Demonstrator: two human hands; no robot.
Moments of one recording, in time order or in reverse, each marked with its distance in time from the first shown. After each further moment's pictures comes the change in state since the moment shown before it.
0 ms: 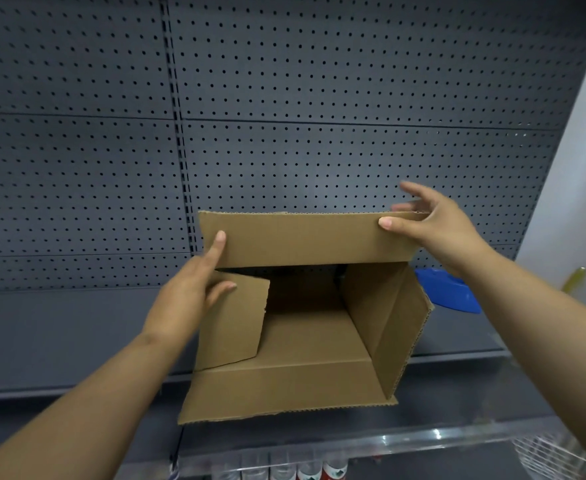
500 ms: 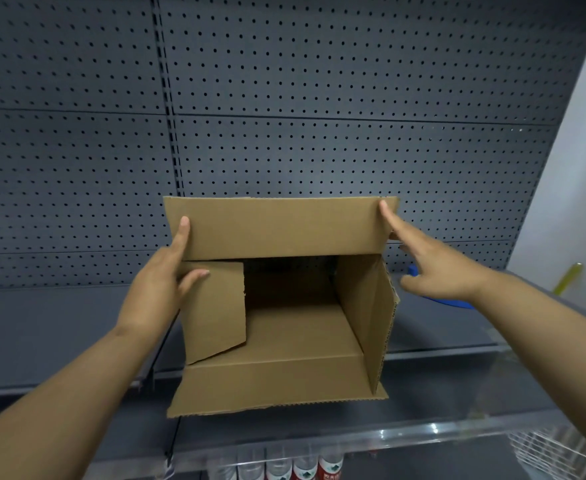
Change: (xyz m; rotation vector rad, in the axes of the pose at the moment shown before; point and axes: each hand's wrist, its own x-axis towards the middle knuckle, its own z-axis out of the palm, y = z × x) left_hand 0.005 -0.011 -0.013 -0.052 -0.001 -0.161; right_hand -0.029 0.022 -0.016 -0.583 -0.467 -0.222
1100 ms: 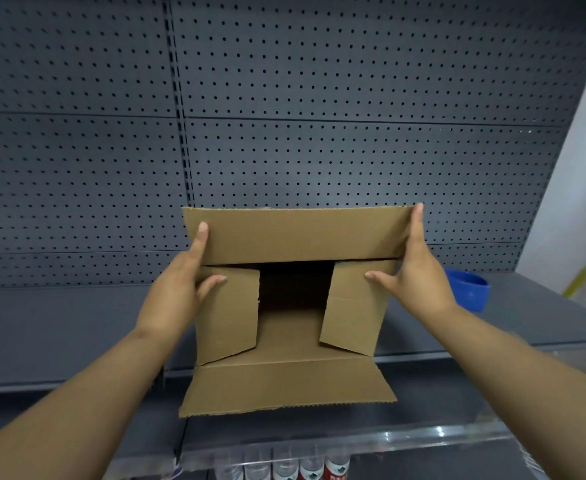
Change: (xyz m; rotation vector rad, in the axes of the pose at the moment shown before) left_hand -0.006 0.009 0.002 0.036 -0.025 0.002; right_hand 0.019 -0.013 0.057 0.086 0.529 0.240
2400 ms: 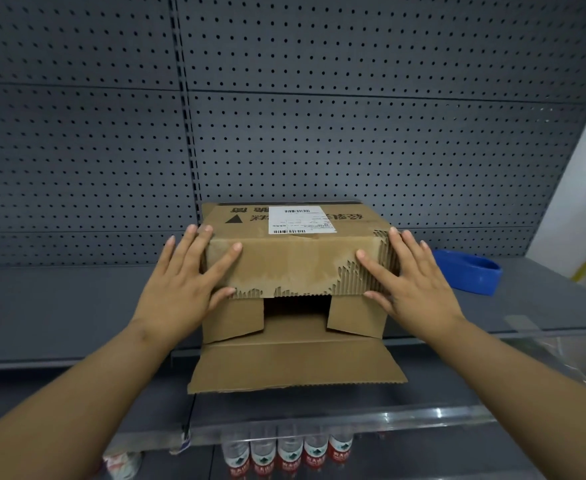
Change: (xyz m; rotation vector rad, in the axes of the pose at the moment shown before) left_hand -0.017 -0.033 0.010 0.628 -0.126 0.339; right_hand -0.027 0.036 0.038 -0.698 -0.046 -0.431
